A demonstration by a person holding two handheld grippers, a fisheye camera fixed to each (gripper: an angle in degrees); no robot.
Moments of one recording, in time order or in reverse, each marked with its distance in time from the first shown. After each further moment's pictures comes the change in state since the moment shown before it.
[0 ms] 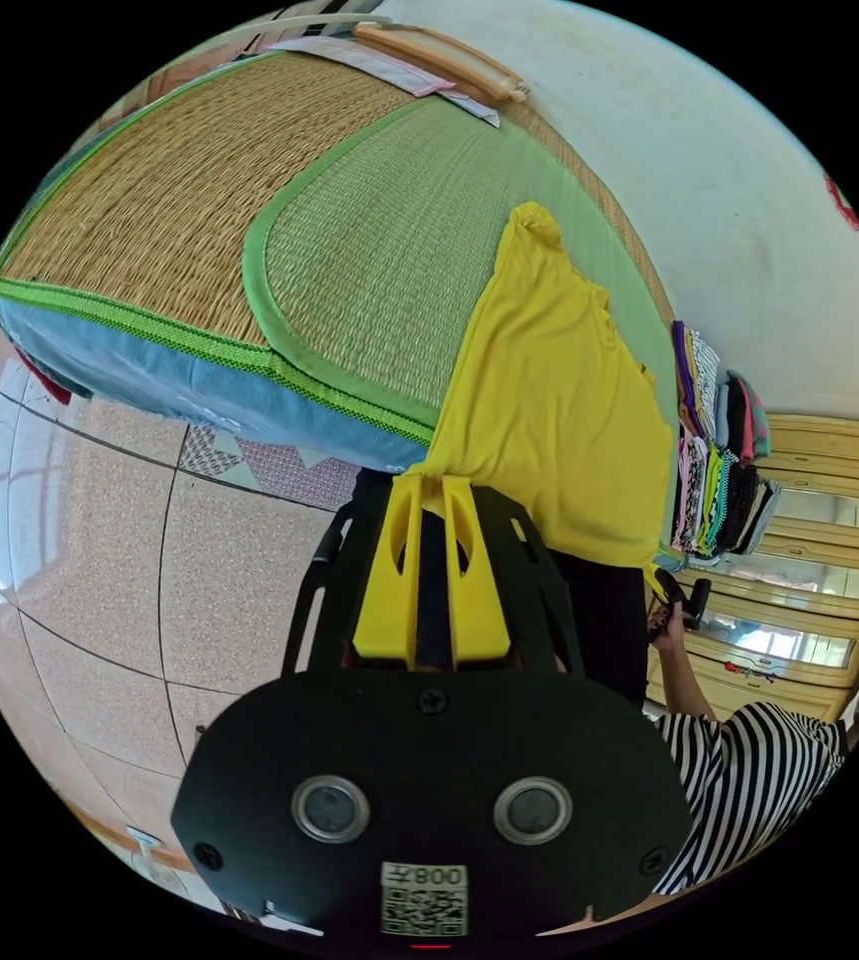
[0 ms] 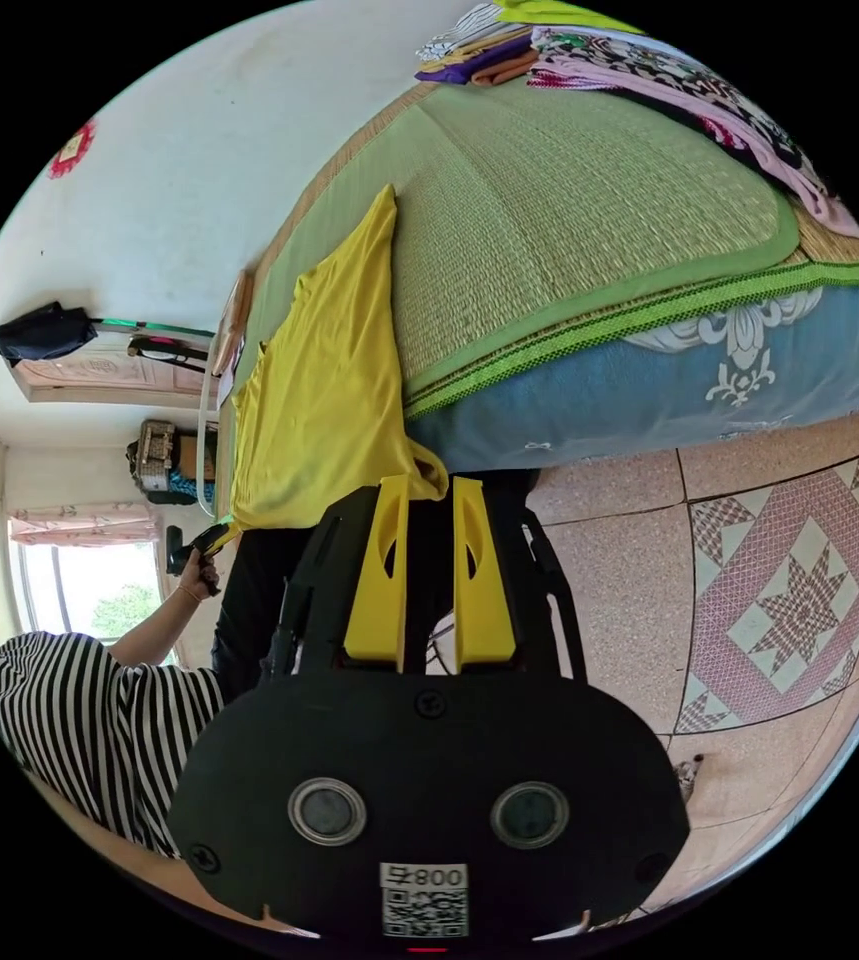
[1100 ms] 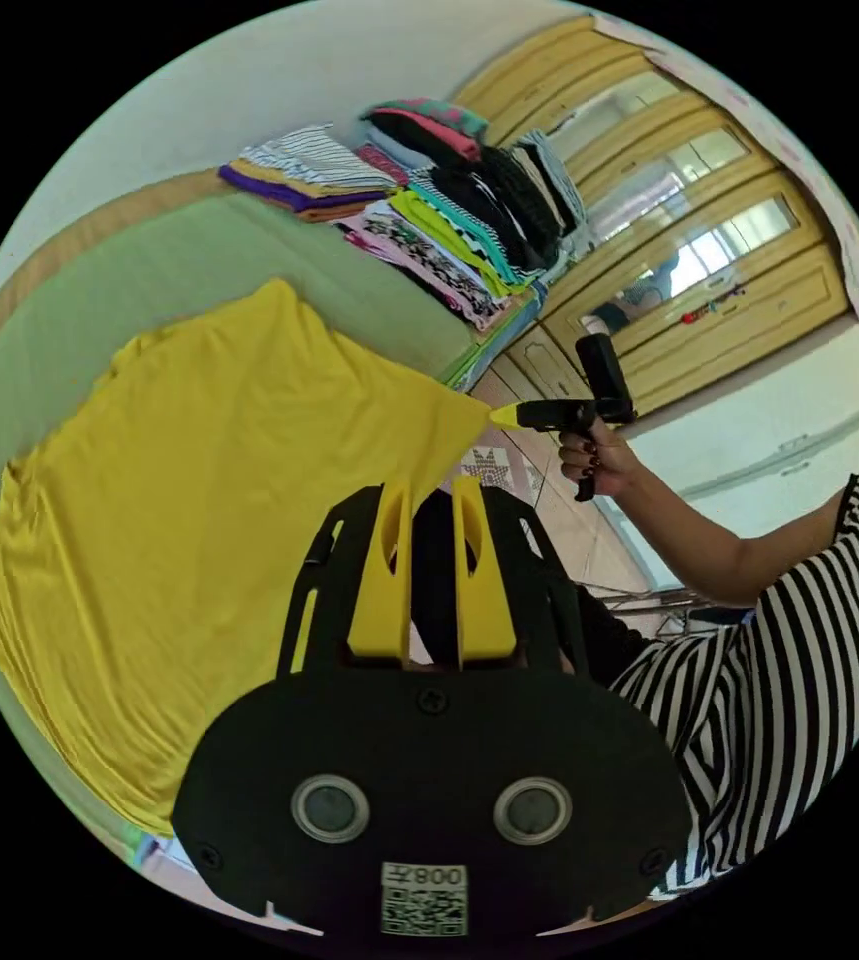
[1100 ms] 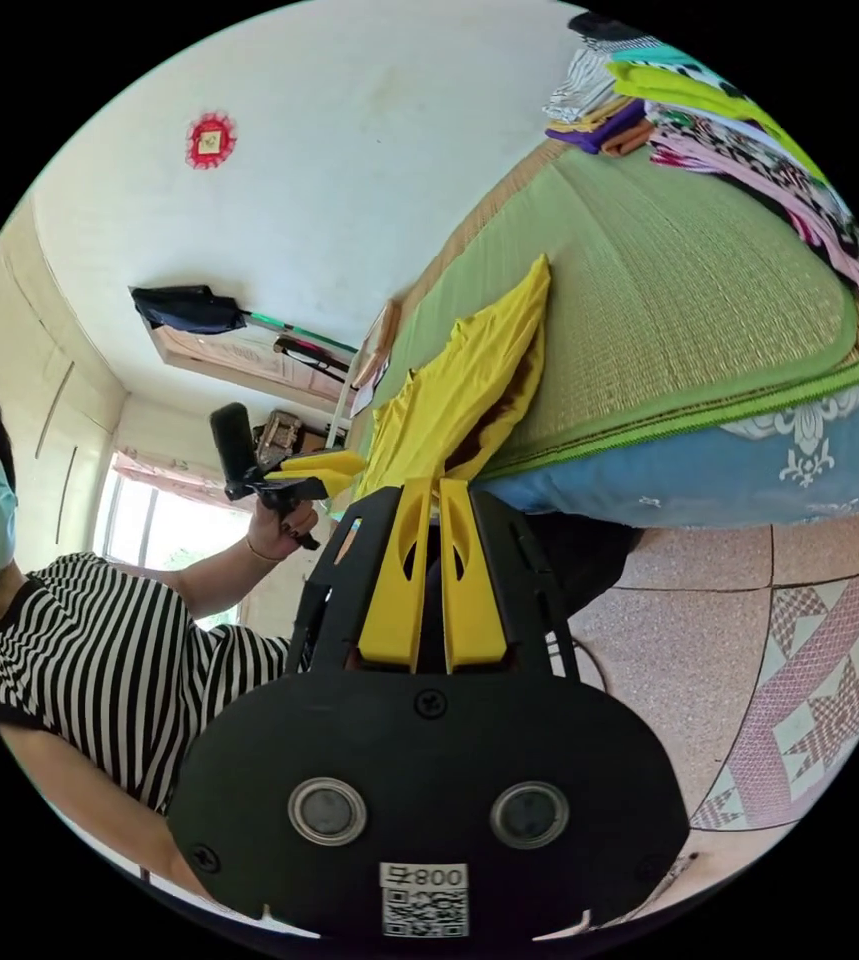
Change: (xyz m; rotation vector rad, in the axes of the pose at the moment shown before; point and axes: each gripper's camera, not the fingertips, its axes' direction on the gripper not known) left arm 0.603 0.121 0.016 -0.274 0.131 1.069; right arm 0.080 0.041 -0.095 0.114 -0.354 -0.207
